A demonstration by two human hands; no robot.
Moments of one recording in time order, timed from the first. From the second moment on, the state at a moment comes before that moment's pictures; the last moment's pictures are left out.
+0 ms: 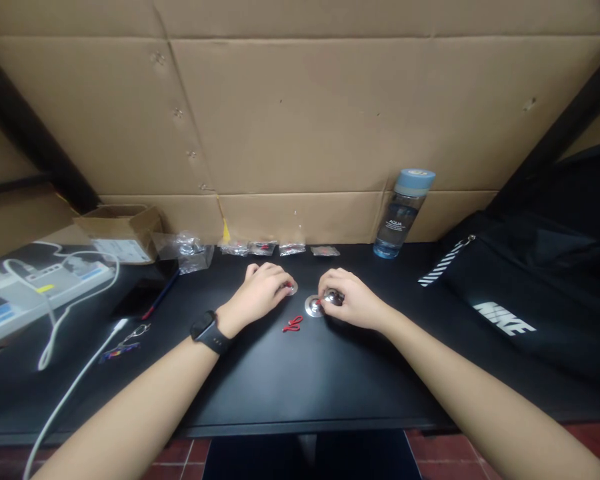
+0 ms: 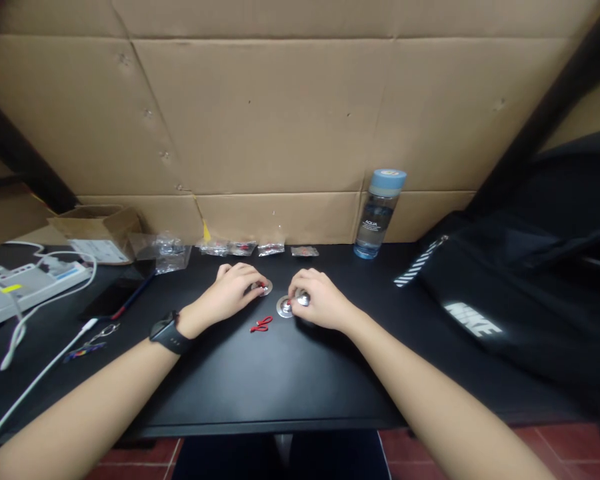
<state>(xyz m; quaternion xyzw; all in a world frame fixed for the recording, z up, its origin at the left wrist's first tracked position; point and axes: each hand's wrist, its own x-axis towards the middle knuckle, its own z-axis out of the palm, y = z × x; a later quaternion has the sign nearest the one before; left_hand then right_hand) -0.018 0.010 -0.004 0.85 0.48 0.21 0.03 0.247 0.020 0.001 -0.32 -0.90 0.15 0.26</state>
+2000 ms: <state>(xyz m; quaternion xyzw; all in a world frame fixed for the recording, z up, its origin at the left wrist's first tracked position) 0.020 -0.015 0.004 0.66 0.43 0.48 0.38 0.227 0.010 -0.008 -0.28 -0.72 0.38 0.50</state>
